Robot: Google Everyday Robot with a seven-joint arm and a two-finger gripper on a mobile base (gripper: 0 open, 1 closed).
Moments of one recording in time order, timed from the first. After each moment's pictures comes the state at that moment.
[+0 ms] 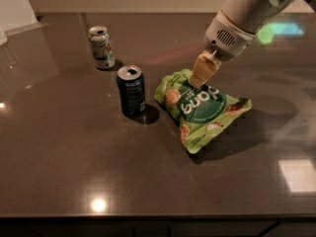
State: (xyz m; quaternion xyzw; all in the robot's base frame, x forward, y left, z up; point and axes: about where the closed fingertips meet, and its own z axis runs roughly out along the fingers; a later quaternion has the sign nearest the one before) arm 0.532 -0.099 0.916 -0.48 0.85 0.16 0.12
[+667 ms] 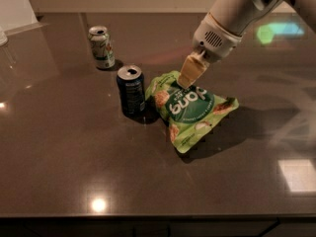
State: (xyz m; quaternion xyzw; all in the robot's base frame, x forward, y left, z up) arm 0.537 -0.074 0.910 -0.49 0.84 0.19 0.13
